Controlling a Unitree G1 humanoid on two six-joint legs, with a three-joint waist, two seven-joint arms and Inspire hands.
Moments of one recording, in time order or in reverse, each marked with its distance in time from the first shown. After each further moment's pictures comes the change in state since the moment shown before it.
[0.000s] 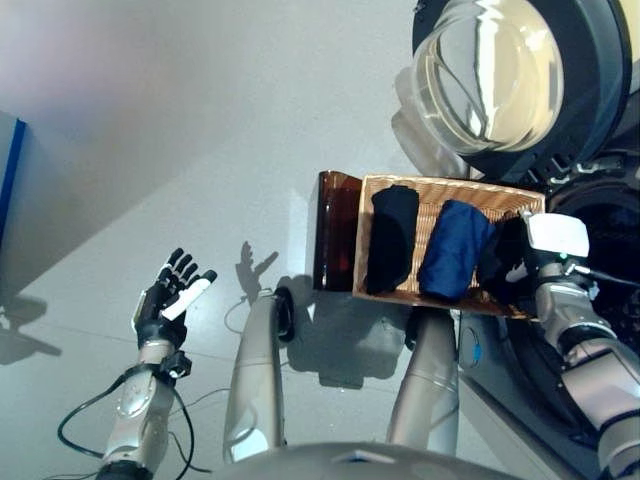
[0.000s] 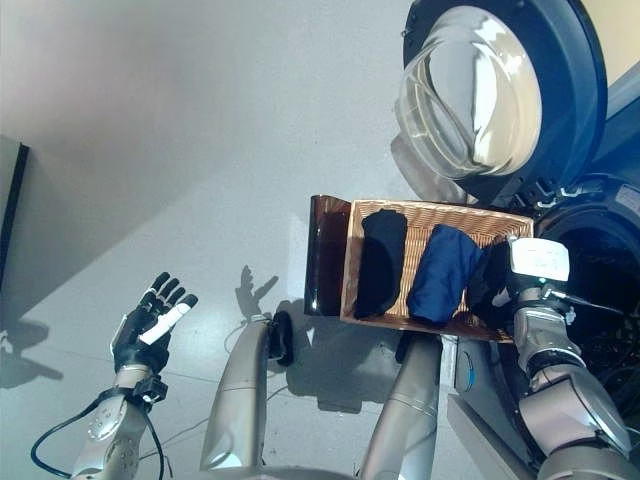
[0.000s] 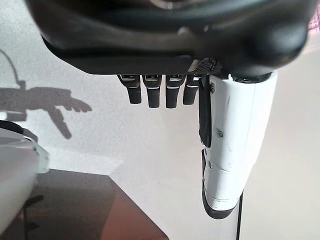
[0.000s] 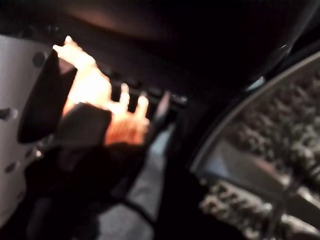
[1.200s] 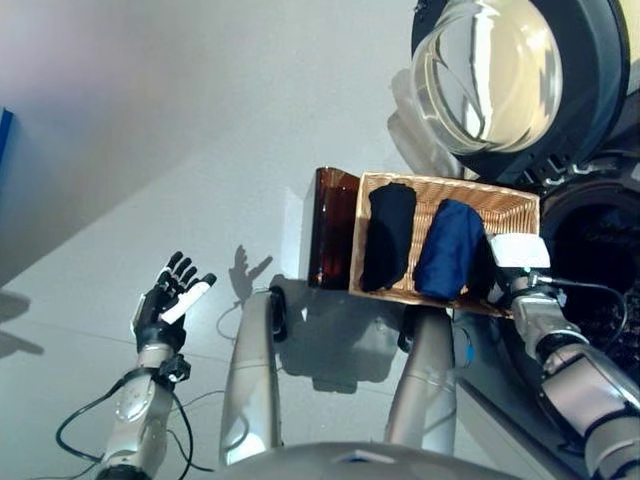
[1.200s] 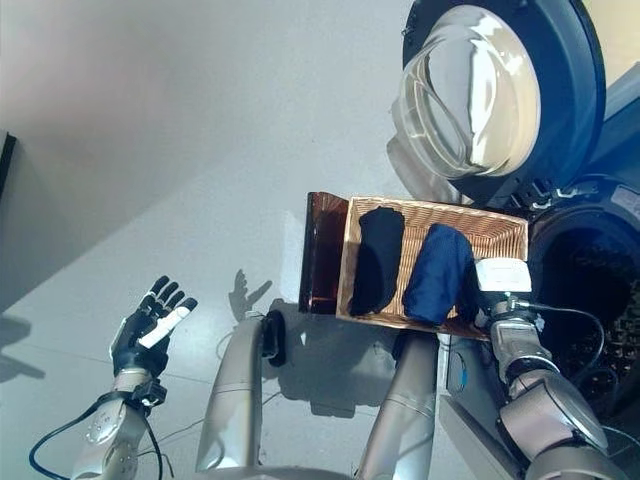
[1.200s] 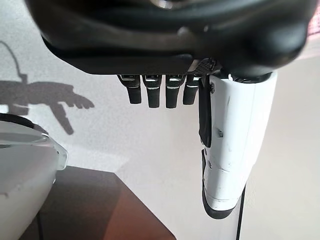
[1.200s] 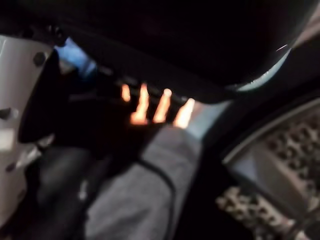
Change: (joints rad) left arm 0.030 0.004 -0.002 -0.001 0.000 -0.002 0.001; right arm 0.009 0.115 0.122 0.069 -0.159 0.067 0.078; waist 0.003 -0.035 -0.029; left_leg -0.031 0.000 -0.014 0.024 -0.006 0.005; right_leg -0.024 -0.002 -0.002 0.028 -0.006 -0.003
